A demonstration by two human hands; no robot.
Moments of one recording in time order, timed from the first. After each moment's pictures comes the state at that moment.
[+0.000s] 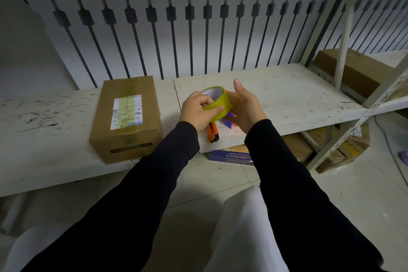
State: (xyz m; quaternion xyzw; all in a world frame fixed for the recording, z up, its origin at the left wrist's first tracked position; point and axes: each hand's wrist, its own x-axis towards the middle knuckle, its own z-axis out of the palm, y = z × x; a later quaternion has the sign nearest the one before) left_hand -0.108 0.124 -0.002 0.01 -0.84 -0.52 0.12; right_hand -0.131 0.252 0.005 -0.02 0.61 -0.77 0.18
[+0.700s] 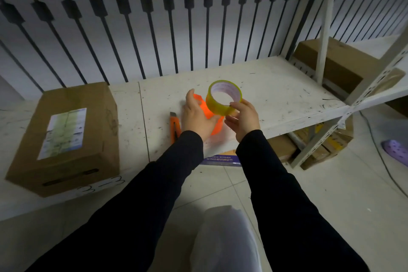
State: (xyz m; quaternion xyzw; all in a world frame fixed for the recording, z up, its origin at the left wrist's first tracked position) left_hand -0.185 0.222 -0.040 0.07 -0.88 -0.45 0.08; right_hand -0.205 0.334 -0.043 0.21 0.53 -0.82 0.04
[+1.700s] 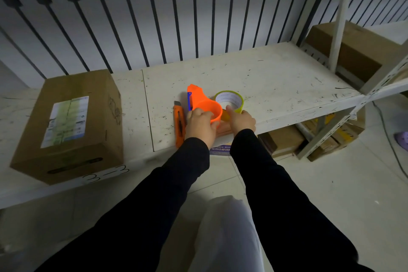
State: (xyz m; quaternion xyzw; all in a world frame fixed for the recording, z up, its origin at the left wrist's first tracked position) left_hand -0.169 0.217 -0.078 0.05 -0.96 -0.27 0.03; right_hand -0.216 0.318 -0.089 0.26 0.84 -0.47 0.09
